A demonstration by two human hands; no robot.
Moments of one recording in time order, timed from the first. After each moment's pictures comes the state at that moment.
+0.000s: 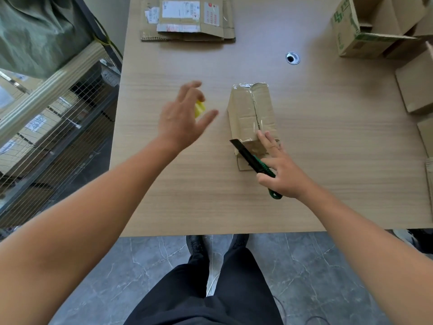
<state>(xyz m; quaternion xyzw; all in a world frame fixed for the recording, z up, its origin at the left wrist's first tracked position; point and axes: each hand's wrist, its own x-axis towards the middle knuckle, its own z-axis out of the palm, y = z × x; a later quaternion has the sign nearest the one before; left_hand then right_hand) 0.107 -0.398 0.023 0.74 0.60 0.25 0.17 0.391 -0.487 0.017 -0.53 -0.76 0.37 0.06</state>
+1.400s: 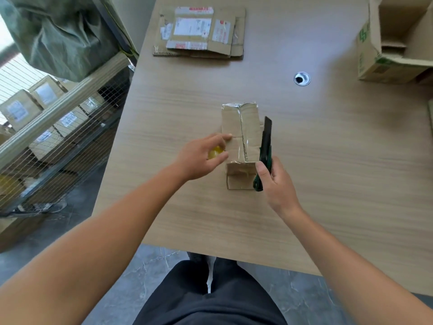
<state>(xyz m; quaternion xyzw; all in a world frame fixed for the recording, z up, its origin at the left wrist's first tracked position) 0.196 -0.405 0.007 0.76 0.56 0.21 0.27 0.438 -0.442 -0.015 -0.58 -0.56 0.50 0.32</state>
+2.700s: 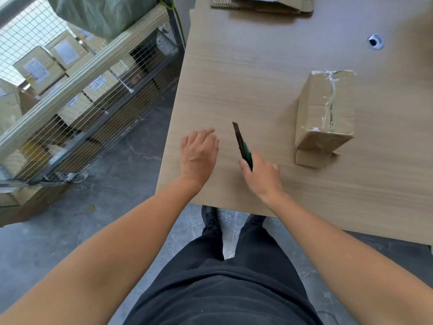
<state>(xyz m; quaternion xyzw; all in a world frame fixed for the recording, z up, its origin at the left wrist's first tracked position) 0.024 -0.540 -0.045 0.67 0.71 0.21 0.03 0.210 -0.535 -0.042 -0.64 -0.71 0.30 0.02</state>
